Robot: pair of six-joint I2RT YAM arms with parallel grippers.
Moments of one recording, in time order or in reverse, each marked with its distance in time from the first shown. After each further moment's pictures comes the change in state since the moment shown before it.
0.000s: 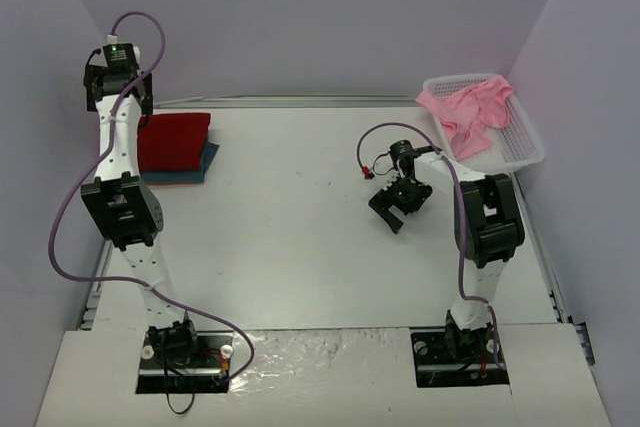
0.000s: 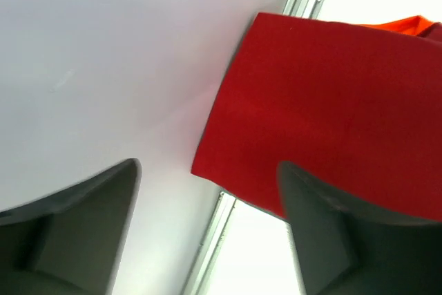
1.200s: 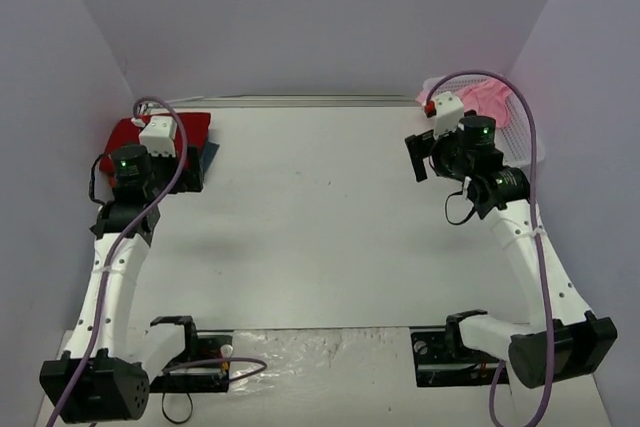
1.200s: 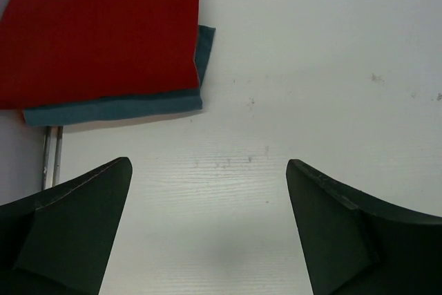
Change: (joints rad) left arm -0.153 -1.153 -1.288 0.396 0.543 -0.173; right arm -0.050 -0.780 -0.051 0.243 0.066 0.285
